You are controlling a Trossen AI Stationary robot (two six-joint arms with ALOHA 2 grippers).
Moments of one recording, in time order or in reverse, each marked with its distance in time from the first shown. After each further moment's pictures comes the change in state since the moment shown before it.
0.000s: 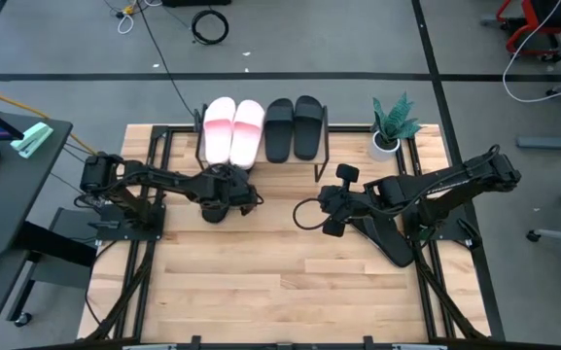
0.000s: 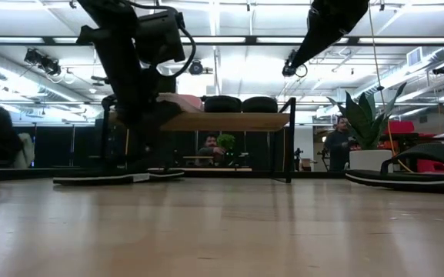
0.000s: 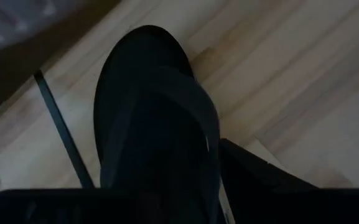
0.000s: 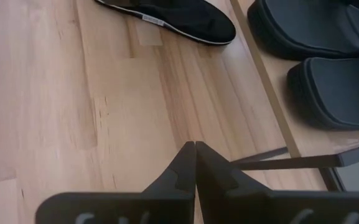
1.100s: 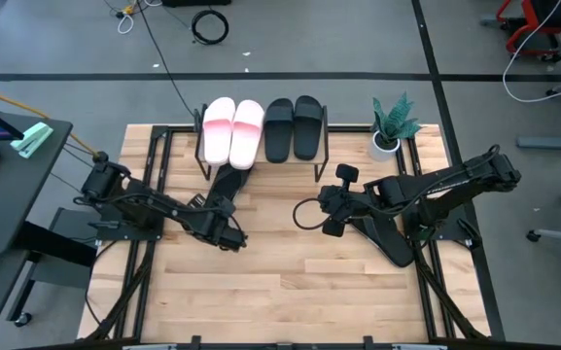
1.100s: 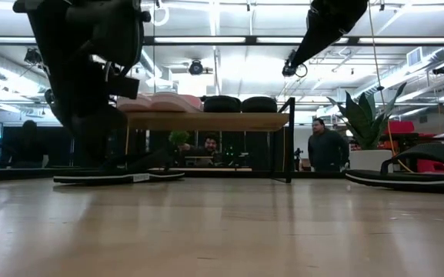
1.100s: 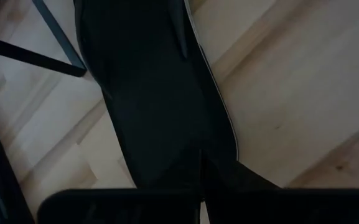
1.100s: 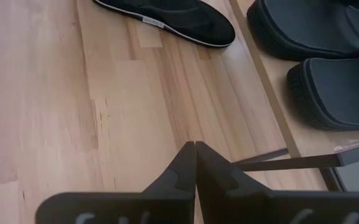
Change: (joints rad) left arm -0.326 0.056 0.000 -0.370 0.095 -0.418; right arm 0.000 0.000 0.000 0.007 0.000 0.001
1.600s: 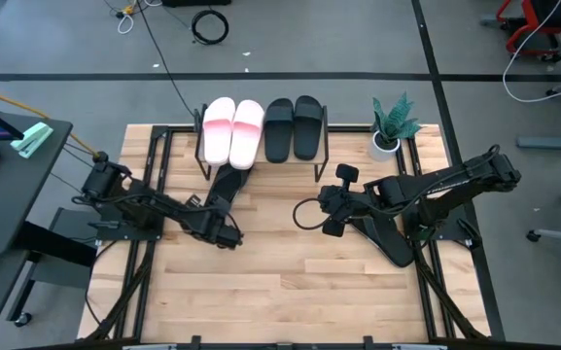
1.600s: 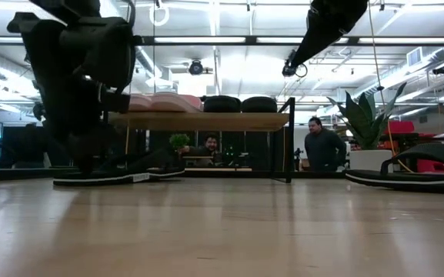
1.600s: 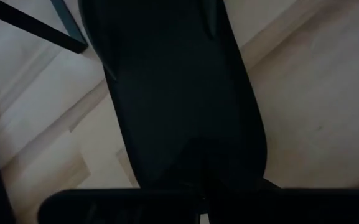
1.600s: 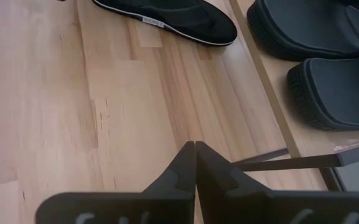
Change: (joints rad) left arm 0.024 0.002 -0.104 0.086 0.010 -0.072; right arm 0.000 0.000 0.000 0.000 0.000 0.000
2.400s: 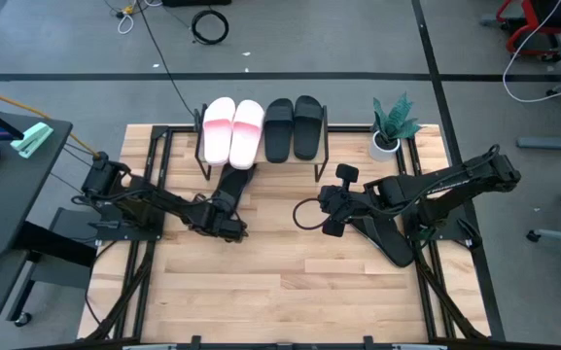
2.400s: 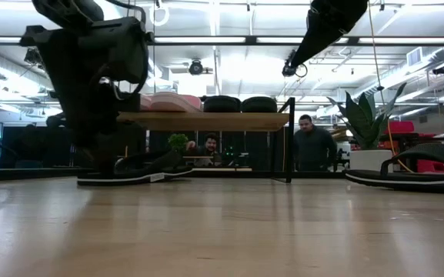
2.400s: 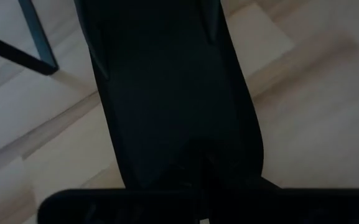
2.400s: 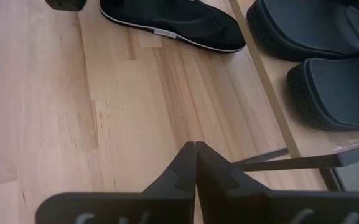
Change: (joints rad) left arm 0.077 -0.004 -0.030 0.216 -0.040 0.009; right arm 0.000 0.000 0.000 0.000 0.000 -0.002
